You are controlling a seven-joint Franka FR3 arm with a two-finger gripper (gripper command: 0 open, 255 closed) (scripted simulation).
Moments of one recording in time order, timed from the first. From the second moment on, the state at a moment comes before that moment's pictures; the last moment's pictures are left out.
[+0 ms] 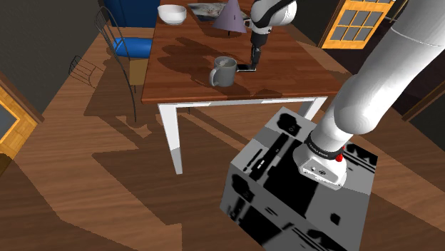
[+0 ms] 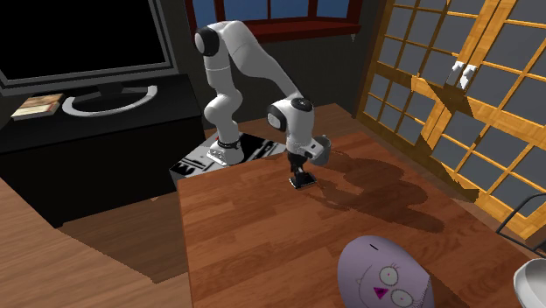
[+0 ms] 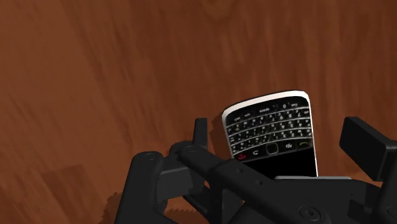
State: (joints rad) arm 0.09 -0.03 -0.47 -2.32 0.00 2.29 -1.00
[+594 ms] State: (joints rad) arm 0.09 0.00 -0.47 -2.34 0.02 2.34 -1.01
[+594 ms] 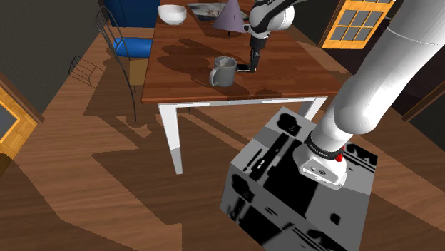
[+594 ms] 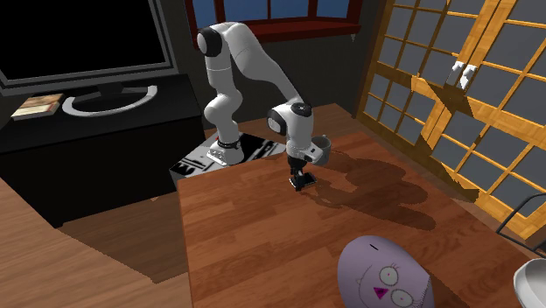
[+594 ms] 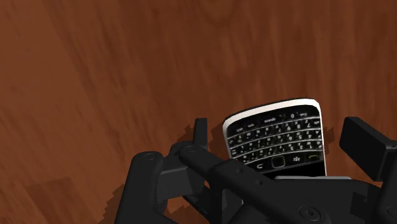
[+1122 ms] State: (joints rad) arm 0.09 0.00 -0.47 -2.34 0.02 2.34 -1.01
